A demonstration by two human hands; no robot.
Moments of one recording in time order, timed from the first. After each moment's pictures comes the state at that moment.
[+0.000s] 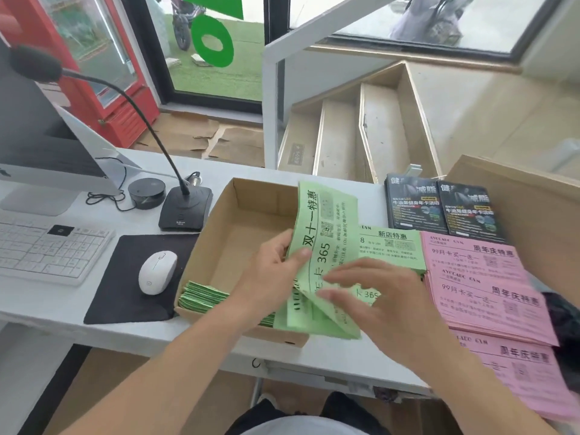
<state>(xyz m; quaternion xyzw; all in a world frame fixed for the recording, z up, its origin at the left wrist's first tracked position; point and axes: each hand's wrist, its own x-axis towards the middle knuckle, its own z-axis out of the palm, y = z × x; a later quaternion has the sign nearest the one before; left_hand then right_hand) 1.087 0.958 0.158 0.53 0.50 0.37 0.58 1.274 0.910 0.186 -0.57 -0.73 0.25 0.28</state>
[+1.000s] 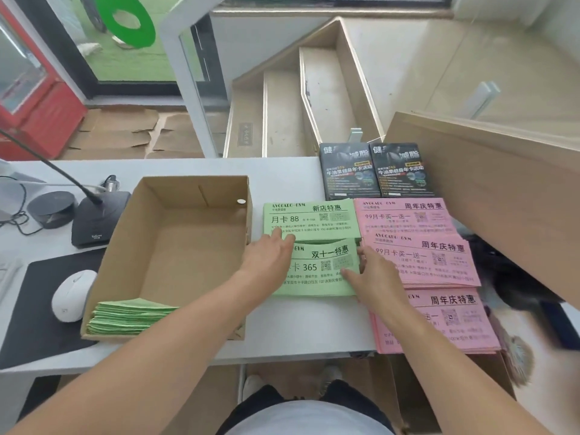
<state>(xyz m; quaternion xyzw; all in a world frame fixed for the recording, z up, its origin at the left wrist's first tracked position) 1.215 1.014 0.081 0.85 0.51 -0.11 0.09 1.415 0.934 0.050 -0.80 -0.48 0.30 0.20</state>
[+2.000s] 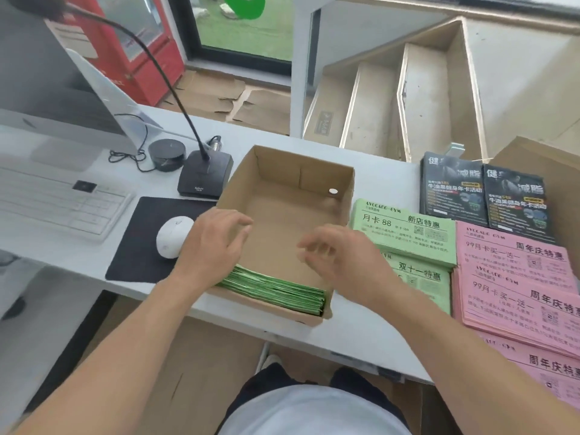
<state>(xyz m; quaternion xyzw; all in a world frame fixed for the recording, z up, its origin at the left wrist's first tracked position) 0.985 0.987 0.082 0.72 0.64 0.23 0.13 1.241 0.984 0.118 -0.50 -0.80 0.28 0.18</state>
